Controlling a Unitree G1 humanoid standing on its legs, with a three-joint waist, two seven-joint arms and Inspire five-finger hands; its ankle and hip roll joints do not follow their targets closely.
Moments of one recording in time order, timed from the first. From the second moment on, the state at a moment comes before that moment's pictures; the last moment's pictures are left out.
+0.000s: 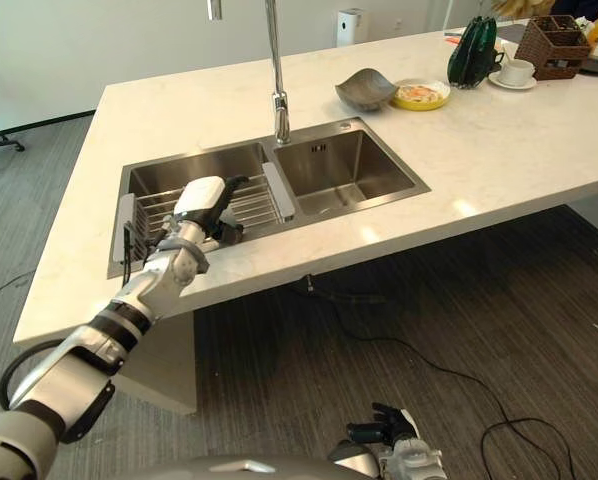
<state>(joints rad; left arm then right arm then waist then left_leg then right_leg) -0.66 0.46 -0.52 0.59 0.51 0.13 0.24 0.00 -0.21 0.22 1.16 0.14 -0.03 -0.05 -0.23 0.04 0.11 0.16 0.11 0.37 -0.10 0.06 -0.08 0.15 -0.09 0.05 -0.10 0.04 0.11</state>
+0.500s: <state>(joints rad) -0.87 0.39 -0.47 0.97 0.38 0.21 0.25 -0.03 -0.22 0.26 1.16 0.15 -0.02 -0.04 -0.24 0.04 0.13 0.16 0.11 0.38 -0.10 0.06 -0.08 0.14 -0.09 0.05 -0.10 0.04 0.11</state>
